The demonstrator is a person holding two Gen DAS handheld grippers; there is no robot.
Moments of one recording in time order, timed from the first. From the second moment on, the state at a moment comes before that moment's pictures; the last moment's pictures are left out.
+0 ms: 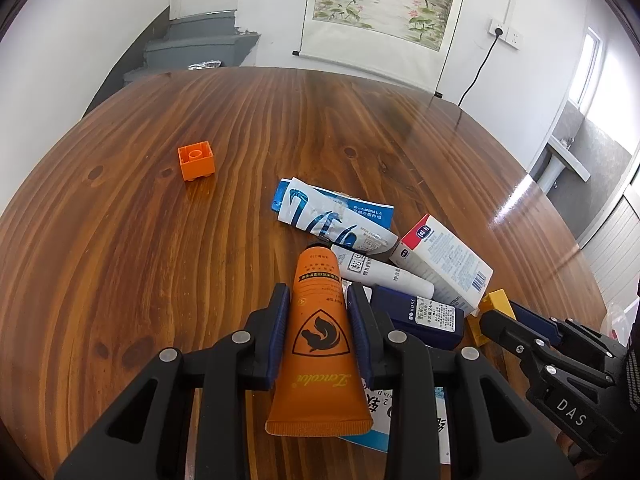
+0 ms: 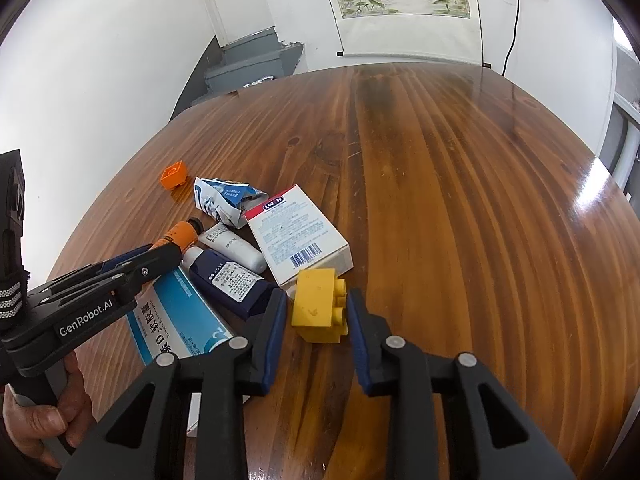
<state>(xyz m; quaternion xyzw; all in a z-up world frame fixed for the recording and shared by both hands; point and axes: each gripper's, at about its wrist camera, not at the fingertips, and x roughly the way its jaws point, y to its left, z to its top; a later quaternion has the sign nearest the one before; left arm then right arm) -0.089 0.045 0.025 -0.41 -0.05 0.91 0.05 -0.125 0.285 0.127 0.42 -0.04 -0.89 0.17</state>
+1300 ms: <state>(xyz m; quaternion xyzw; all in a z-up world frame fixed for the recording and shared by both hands) -0.073 -0.002 0.033 -0.39 -0.07 0.92 0.00 -0.098 0.314 0.145 0.38 -0.10 -0.90 0.18</state>
